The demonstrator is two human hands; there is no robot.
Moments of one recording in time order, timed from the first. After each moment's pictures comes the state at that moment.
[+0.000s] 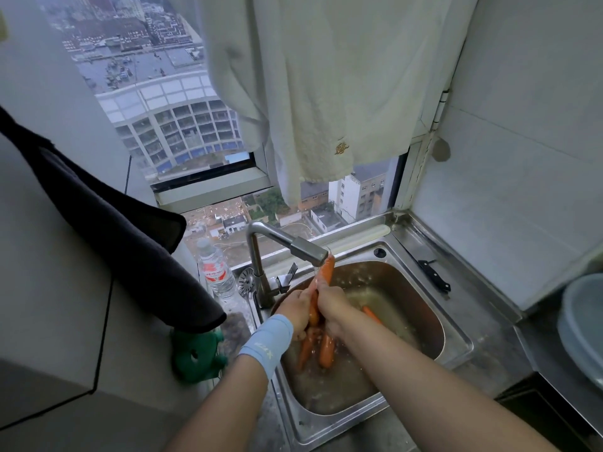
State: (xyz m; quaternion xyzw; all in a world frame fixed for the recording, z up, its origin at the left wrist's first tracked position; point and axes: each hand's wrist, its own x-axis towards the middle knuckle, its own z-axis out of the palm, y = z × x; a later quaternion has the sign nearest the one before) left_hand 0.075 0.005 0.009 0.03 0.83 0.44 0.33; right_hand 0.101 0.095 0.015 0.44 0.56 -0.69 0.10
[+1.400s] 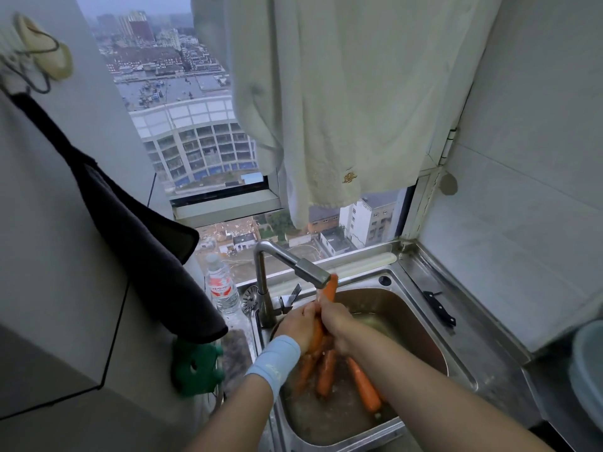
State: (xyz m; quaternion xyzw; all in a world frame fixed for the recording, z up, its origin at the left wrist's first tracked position) left_hand 0.090 0.016 0.030 0.01 0.86 0.45 0.26; right_hand 0.099 0.117 0.025 0.38 0.60 -0.69 0.15
